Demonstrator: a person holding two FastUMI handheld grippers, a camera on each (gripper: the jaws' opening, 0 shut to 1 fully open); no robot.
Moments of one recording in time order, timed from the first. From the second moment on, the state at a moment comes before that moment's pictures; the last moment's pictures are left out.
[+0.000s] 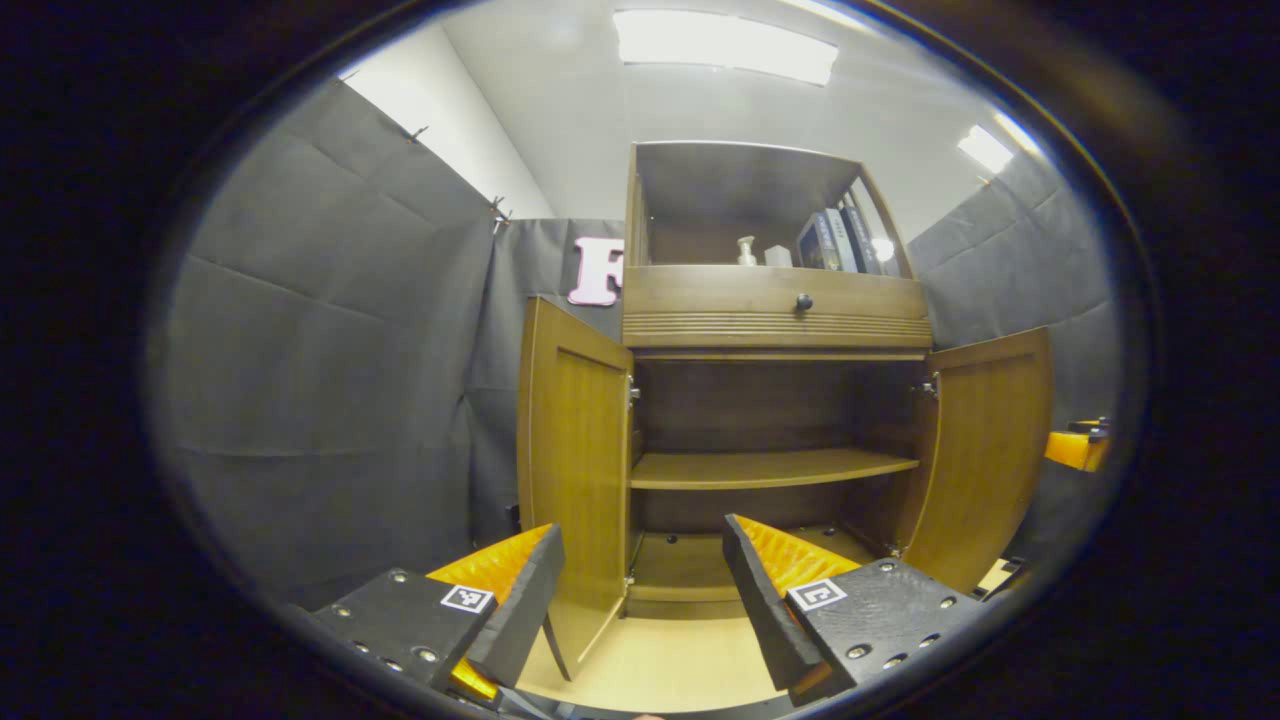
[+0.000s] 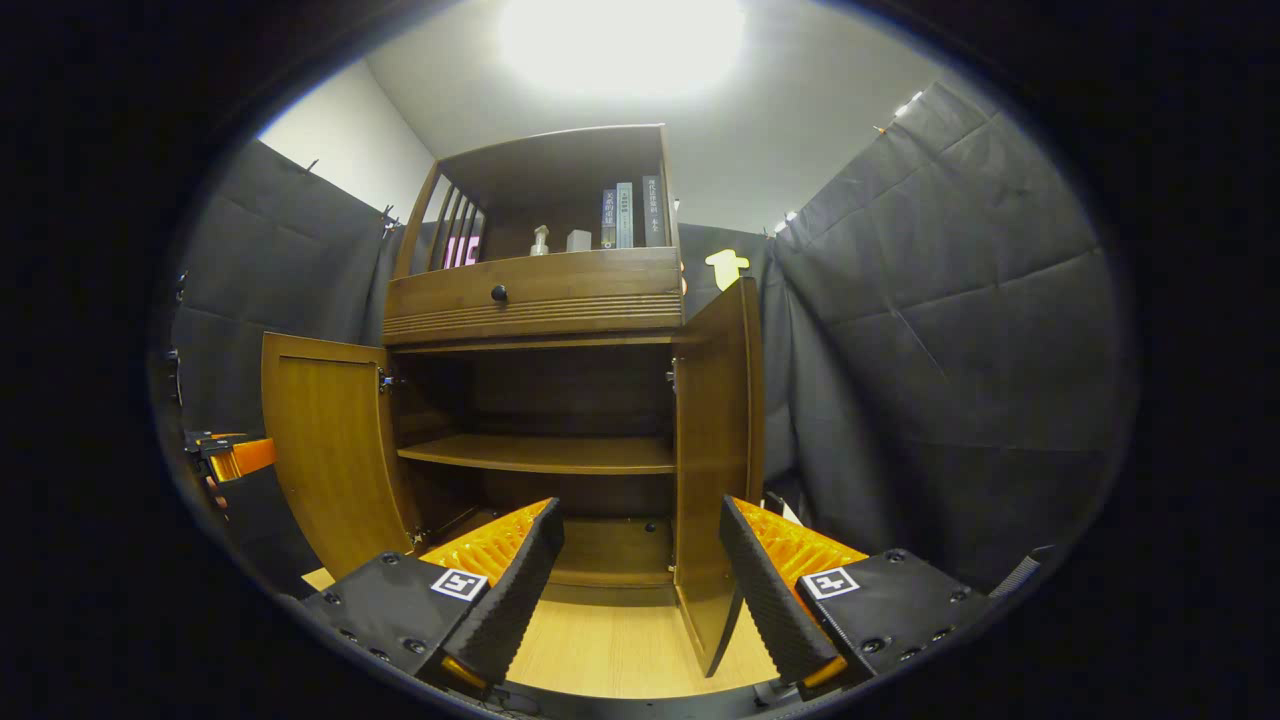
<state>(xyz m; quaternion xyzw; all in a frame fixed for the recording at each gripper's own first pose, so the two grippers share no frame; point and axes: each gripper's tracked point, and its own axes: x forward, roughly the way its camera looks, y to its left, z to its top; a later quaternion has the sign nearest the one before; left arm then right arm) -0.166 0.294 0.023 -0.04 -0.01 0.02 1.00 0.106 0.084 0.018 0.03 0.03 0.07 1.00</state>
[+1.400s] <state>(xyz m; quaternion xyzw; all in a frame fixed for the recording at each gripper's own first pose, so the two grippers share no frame) -0.173 0.318 0.026 -0.01 -0.02 0.05 1.00 0.117 0.076 0.014 0.01 0.02 0.04 1.00</state>
